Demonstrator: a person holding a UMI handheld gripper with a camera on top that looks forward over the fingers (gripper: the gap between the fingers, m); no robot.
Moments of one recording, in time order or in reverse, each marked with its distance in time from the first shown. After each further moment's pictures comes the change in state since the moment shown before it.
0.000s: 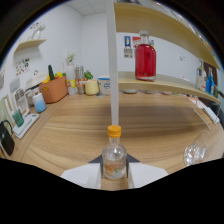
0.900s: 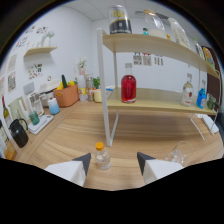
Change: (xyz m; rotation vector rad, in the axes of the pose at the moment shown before) arm 0.029 -0.026 -0.086 0.041 -0.124 -0.054
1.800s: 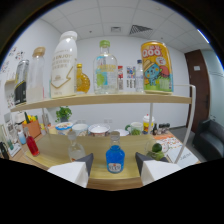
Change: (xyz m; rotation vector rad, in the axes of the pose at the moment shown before) arm 0.304 -0.154 -0.013 0.255 0.186 0.048
